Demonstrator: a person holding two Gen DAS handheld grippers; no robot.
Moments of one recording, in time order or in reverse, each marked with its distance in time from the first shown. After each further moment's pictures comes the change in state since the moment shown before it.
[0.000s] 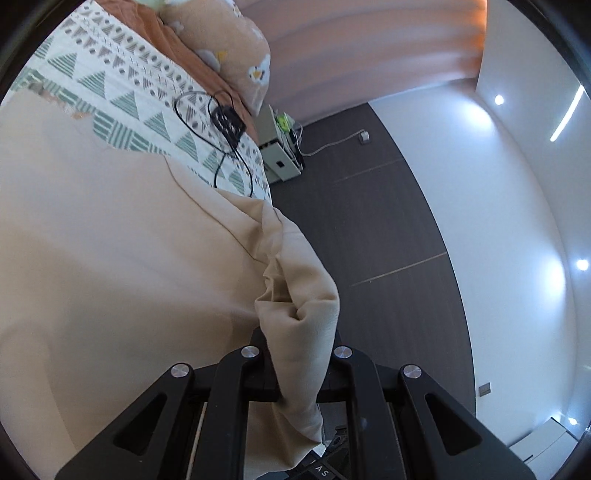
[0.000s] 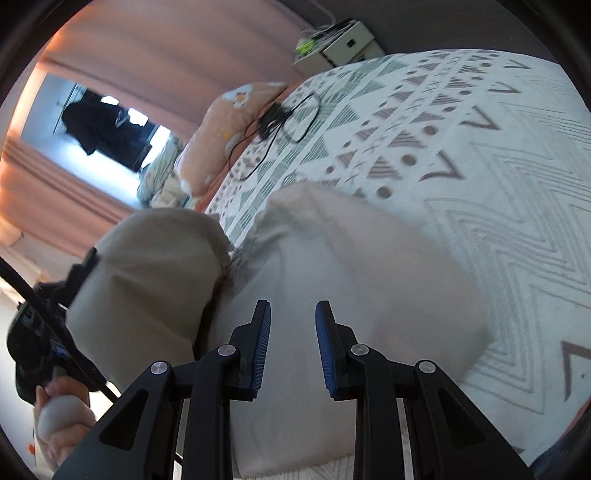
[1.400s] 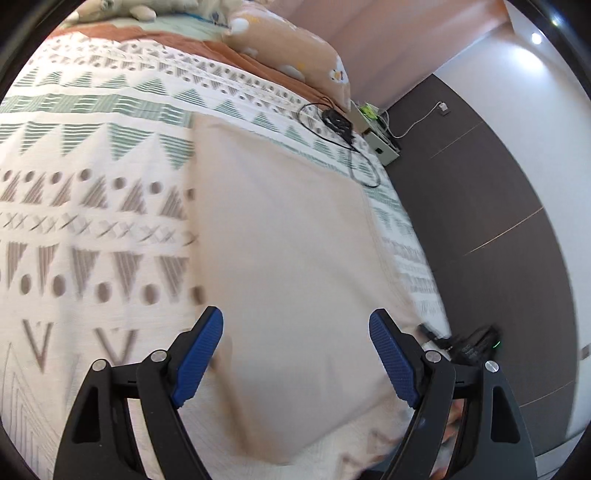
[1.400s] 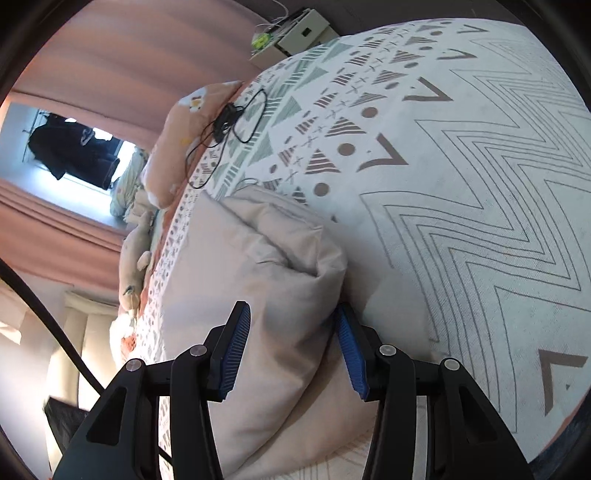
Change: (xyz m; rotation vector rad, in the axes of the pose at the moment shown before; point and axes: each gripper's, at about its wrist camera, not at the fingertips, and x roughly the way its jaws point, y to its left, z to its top) left arm -0.135 0.072 -0.051 0.183 0.002 0.484; right arm -0.013 -0.029 0.004 0.114 0.049 -0.075
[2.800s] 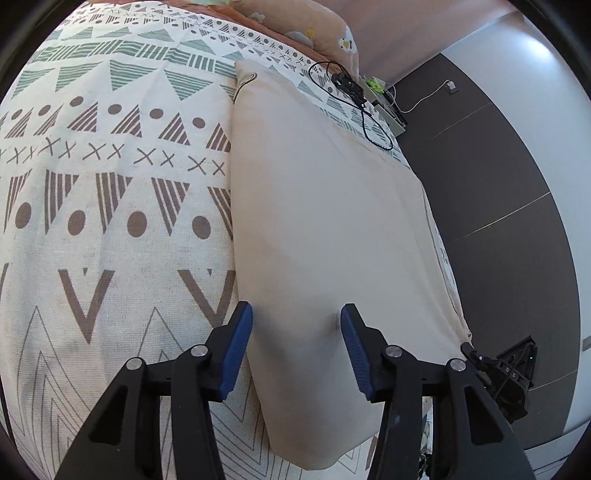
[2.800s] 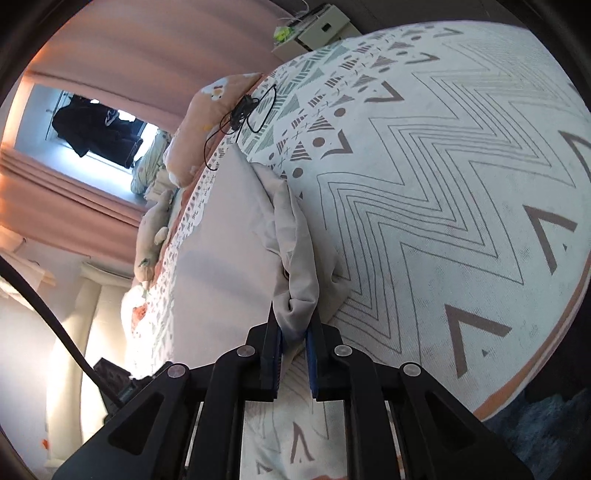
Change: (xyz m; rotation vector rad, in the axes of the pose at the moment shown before) left arm 0.042 0.023 -0.029 -0.022 0.101 -0.014; right arm -0.077 -0.047 -0.020 -0.063 0.056 0.087
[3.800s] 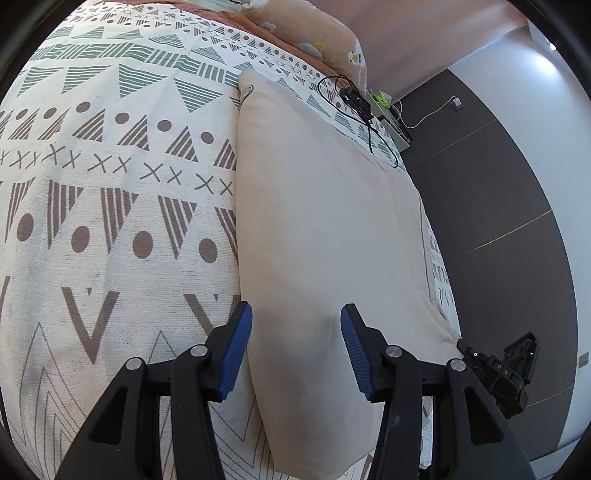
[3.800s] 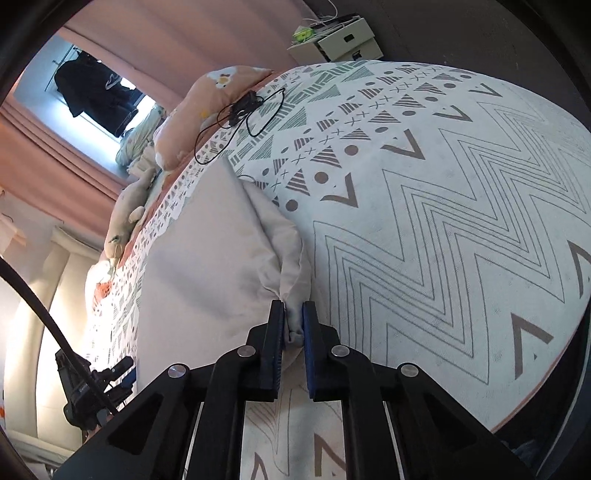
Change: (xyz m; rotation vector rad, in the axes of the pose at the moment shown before) left arm 0.001 0.004 0.009 -0.045 -0.041 0.000; right arm 0.014 0.028 0.039 -0.194 -0.012 -0.143
